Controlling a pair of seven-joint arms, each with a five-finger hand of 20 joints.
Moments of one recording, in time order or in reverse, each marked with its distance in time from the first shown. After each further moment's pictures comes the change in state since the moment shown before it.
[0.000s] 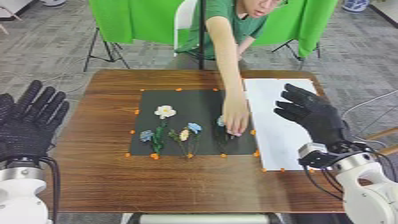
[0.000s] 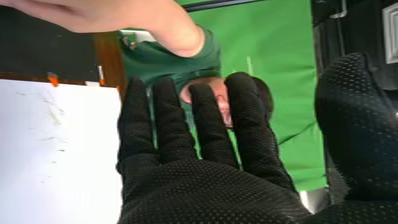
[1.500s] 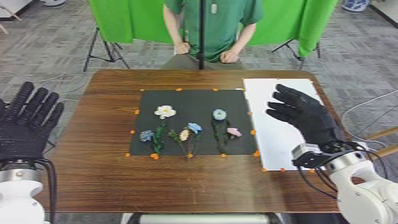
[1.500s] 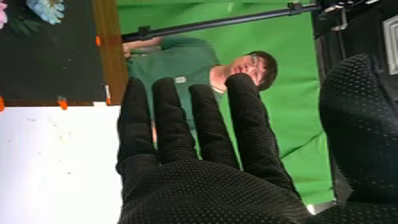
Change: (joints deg) left arm 1.1 -0.4 -0.9 -0.5 -2.4 0.2 1.6; right arm 1.7 -0.1 -2.3 0.2 -0.2 -1.5 0.5
